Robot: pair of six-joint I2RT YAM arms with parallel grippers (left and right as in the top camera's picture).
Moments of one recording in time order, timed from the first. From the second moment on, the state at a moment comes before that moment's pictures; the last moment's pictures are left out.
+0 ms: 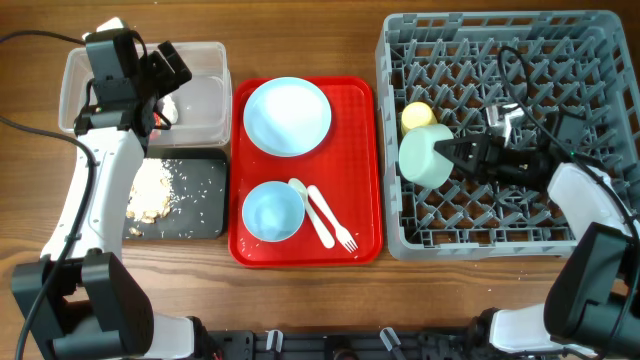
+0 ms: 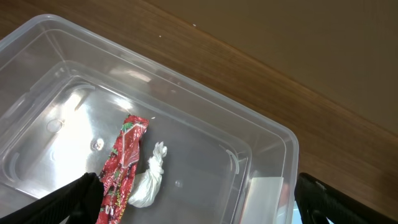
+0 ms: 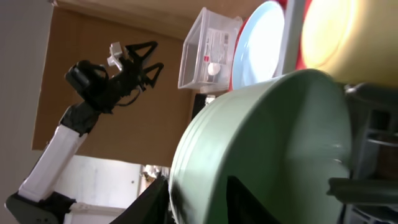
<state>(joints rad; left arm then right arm) 0.10 1.62 1.26 -0.31 -0.07 -0.38 -0.33 1.63 0.88 -0.54 -1.40 0.04</state>
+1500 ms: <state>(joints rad) 0.10 1.62 1.26 -0.31 -0.07 -0.38 0.00 1.35 1.07 -0.92 -0.31 0.20</state>
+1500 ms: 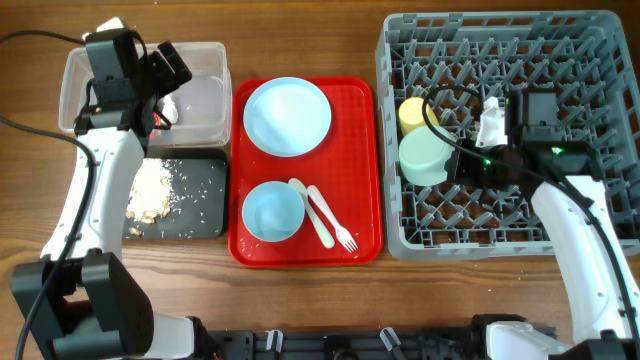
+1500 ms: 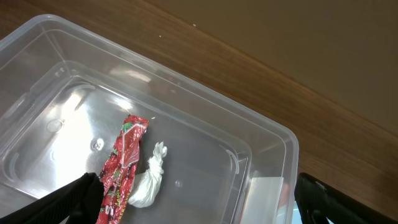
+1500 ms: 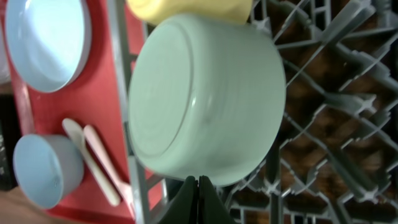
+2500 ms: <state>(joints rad) 0.10 1.62 1.26 -0.31 -0.07 -0.38 0.50 1.32 1.10 -0.73 -0.58 -0.18</state>
